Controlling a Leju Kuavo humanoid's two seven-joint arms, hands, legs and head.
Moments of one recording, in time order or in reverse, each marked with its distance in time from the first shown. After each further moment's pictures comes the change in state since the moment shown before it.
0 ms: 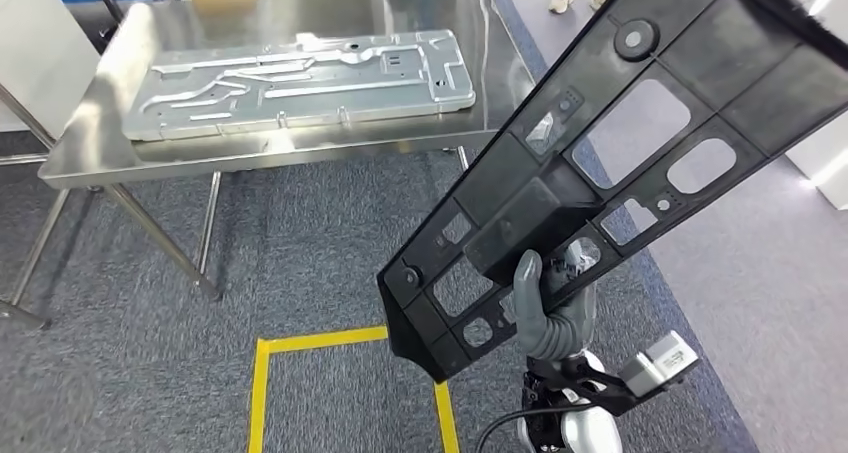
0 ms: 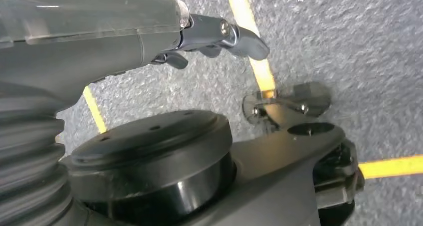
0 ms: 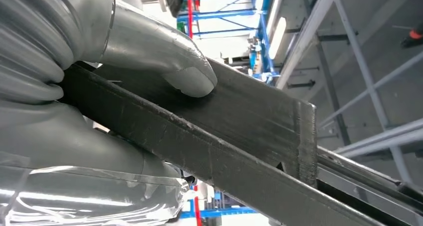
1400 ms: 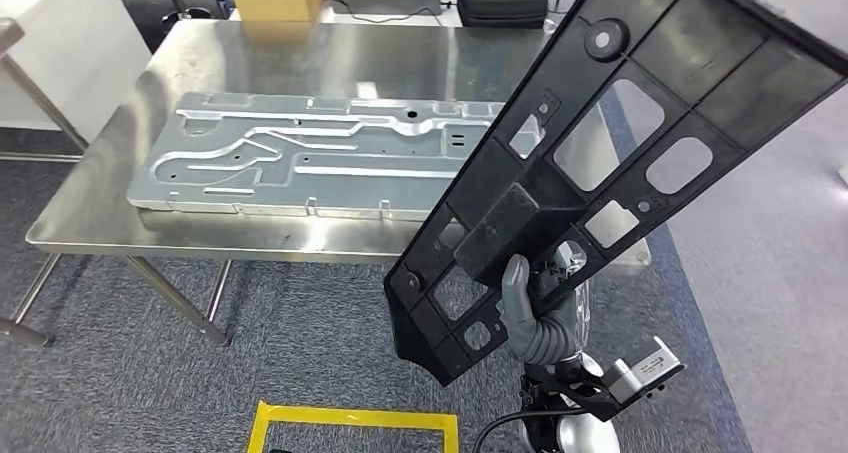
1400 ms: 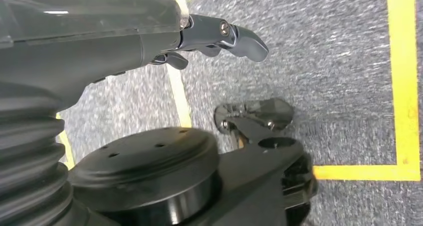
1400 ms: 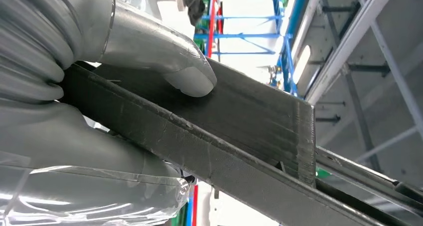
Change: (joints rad) left arm -0.007 0.006 0.002 -0.004 -0.030 -0.020 -0.021; right arm 0.021 -0.002 0.019 -0.022 0.078 -0.020 0.016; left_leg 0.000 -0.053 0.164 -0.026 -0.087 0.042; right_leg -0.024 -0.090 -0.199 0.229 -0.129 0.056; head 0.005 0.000
